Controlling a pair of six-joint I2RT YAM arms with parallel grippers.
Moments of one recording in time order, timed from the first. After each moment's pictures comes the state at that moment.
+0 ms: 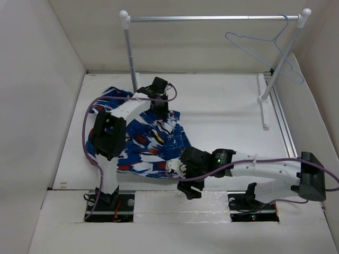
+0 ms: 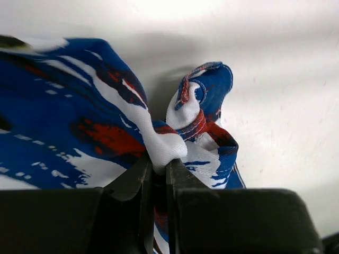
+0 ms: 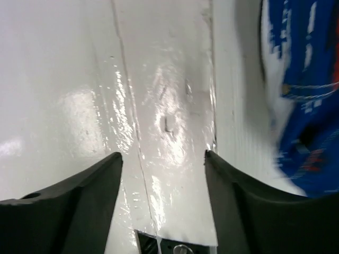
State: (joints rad) left arm -0.51 2.01 1.59 -0.66 0.11 -0.48; right arm 1.25 1.30 0.92 -0.67 -0.39 -0.02
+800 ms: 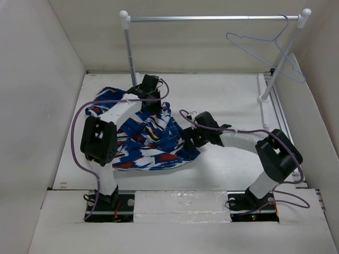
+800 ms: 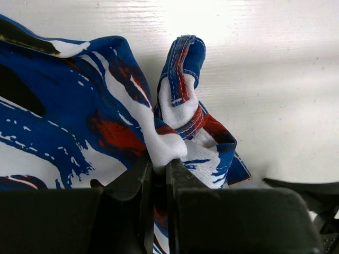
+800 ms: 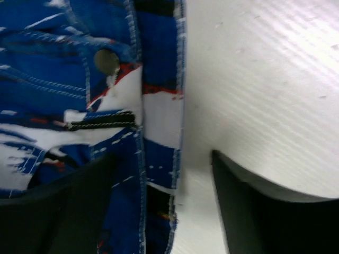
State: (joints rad) left arm -0.43 1.86 1.50 -0.59 0.05 -0.47; right arm 0.64 1.65 0.91 -0.20 -0.15 0.21
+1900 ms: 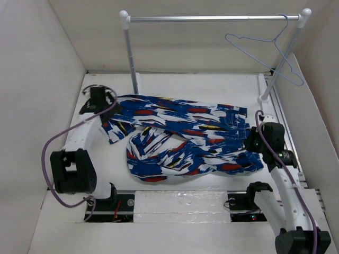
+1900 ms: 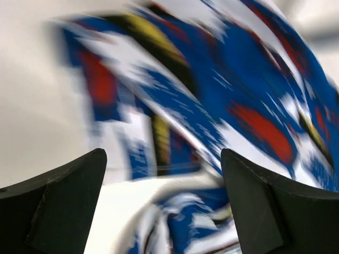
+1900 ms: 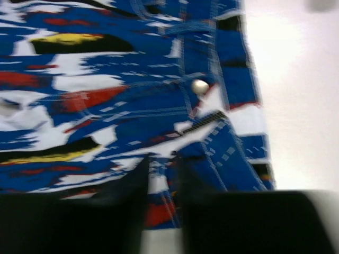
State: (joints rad) left arm -0.05 1.46 1.11 -0.51 -0.18 -0.59; right arm -0.02 0.69 0.63 -0.67 -0.06 0.19
